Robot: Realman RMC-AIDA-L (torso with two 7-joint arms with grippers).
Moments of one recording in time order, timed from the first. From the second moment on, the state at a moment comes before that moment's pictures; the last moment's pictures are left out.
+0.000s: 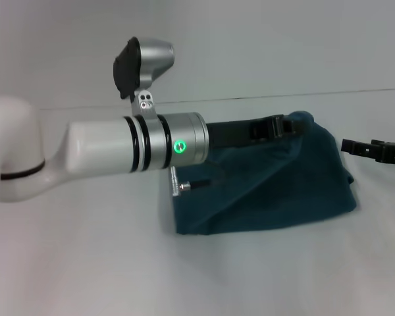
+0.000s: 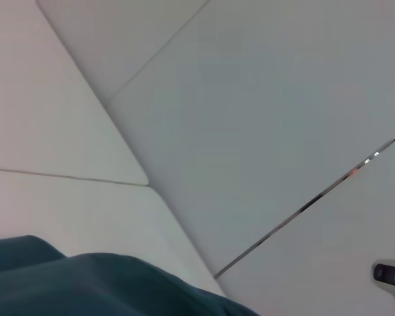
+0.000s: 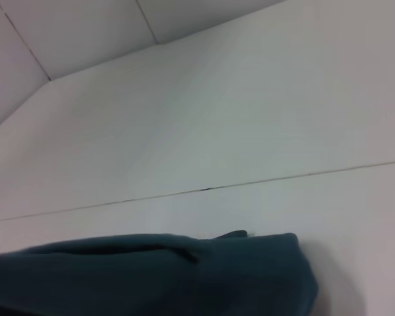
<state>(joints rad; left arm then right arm) -0.99 -2.17 1.25 0.36 1.41 0.99 -2.05 0.53 2.04 -0.48 -0.71 -2.16 -1.11 1.87</state>
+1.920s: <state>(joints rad) -0.49 -2.16 0.94 0.59 1.71 1.25 -1.78 0.66 1.92 -0.63 -0.55 -2.26 -1.15 2.25</state>
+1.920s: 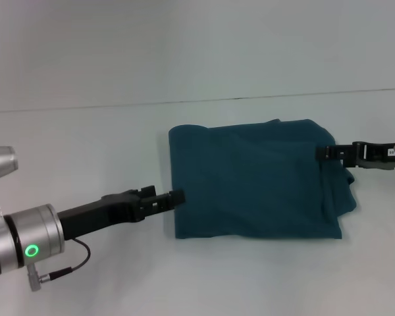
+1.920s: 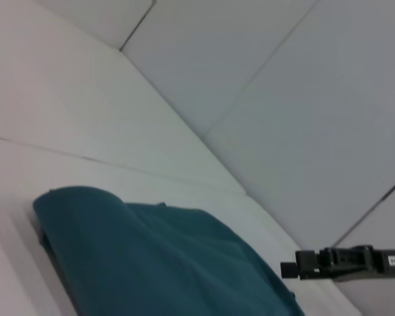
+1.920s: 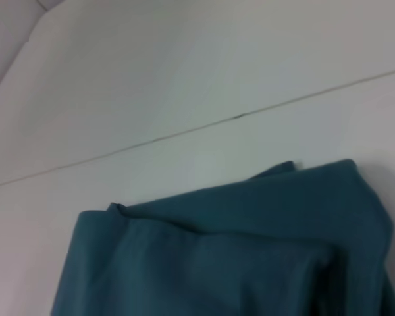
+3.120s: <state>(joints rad) -0.50 -2.16 0.93 0.61 1.76 1.30 -1.75 0.67 1.95 -0.69 -0.56 -2.25 -1.10 2.24</state>
